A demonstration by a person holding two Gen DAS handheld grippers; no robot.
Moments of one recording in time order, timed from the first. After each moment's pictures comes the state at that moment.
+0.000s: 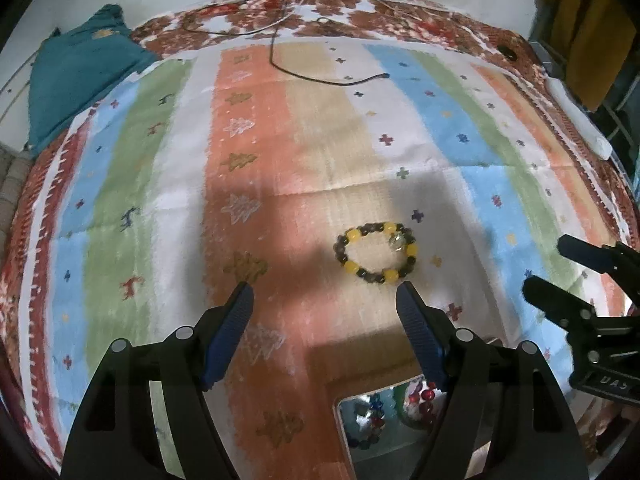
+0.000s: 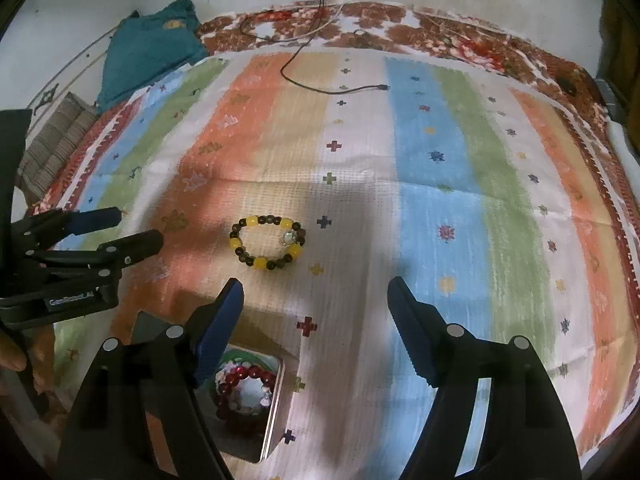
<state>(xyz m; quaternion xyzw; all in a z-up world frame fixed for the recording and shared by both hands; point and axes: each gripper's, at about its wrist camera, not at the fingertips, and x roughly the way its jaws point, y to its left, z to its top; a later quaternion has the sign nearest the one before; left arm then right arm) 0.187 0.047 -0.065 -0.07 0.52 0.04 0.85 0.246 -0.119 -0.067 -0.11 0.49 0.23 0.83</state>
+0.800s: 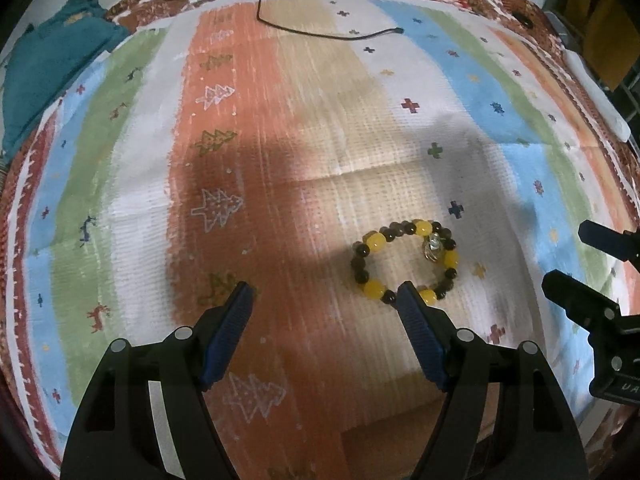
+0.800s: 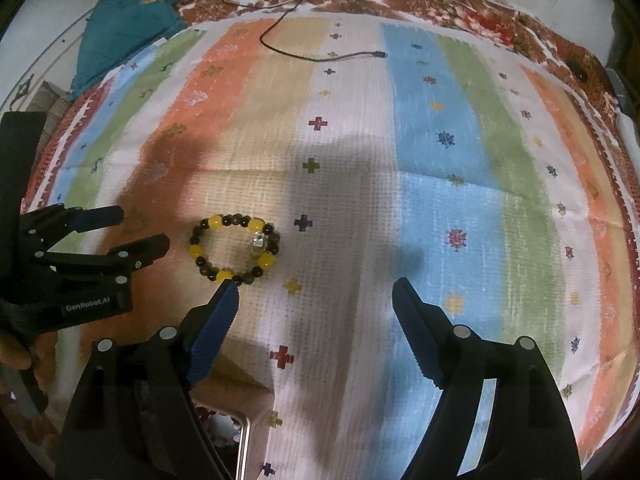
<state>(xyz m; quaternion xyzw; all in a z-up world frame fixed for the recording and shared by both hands) 0.241 0.058 -0.124 -0.06 0.58 0.03 0.81 0.293 -0.105 -0.106 -0.13 0.54 0.21 0.81</state>
